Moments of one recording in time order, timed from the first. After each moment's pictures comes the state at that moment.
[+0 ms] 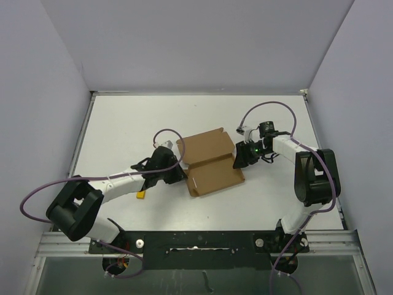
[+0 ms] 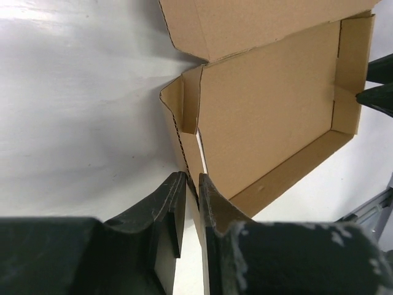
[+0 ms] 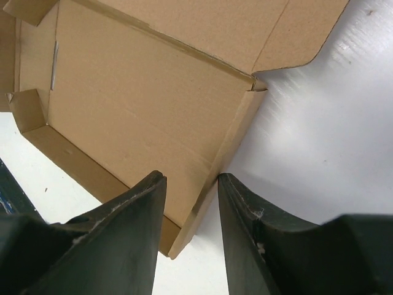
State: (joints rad) left arm -0.67 1.44 0.66 -0.02 0.08 -0.95; right arm 0.13 1.73 1.03 -0.54 -0.69 -0.31
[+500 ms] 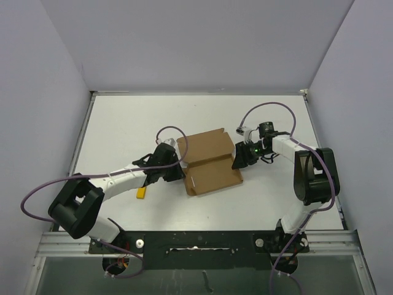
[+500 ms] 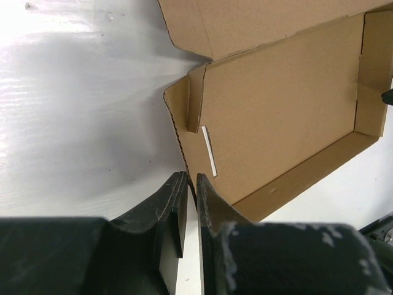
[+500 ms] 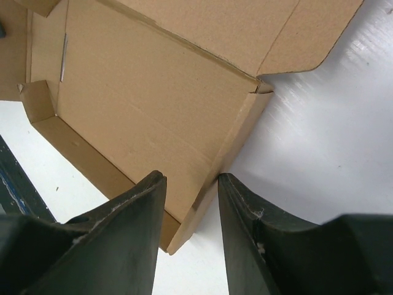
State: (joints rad) left arm -0.67 1.46 0.73 -0.13 0.04 -0.84; right arm 0.13 1.74 1.03 -0.54 -0.73 -0.30
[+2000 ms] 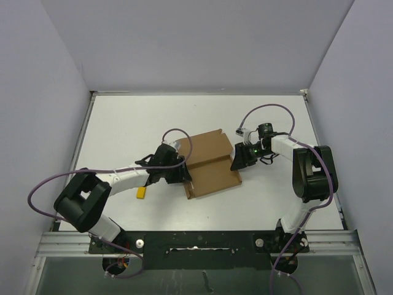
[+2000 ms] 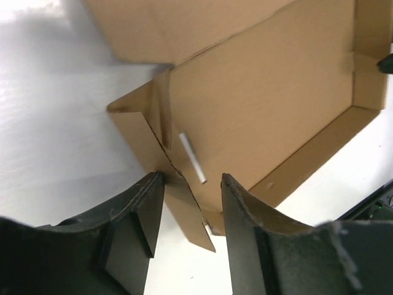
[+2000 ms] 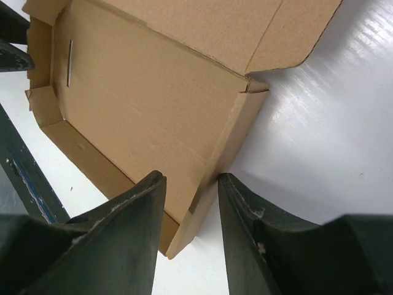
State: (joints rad) left arm -0.66 1.53 0.75 -0.08 0.17 -0.75; right arm 0.13 1.78 1.03 -0.54 -0.77 -0.26
